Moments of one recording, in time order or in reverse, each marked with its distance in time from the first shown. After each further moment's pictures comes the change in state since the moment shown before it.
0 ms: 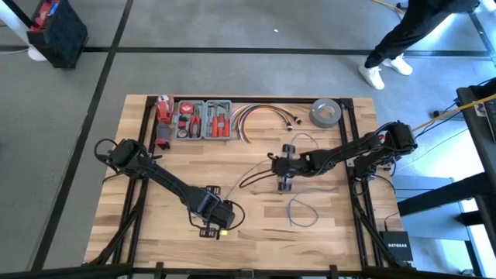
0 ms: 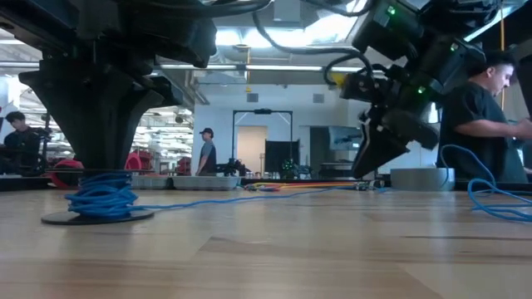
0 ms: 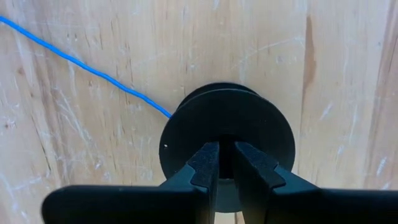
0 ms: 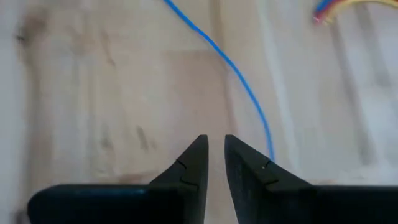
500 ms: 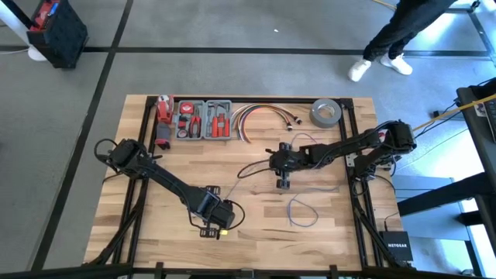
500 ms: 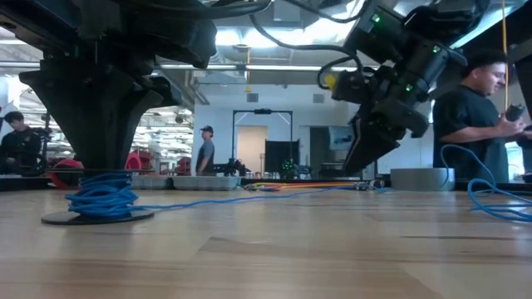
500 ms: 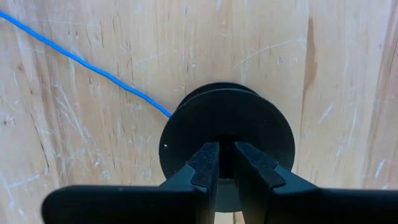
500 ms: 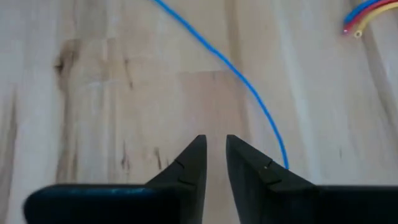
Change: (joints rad) left arm 0.000 0.000 0.000 0.000 0.000 -0.018; right arm -0.091 0.000 0.010 0.050 -0.192 -0.036
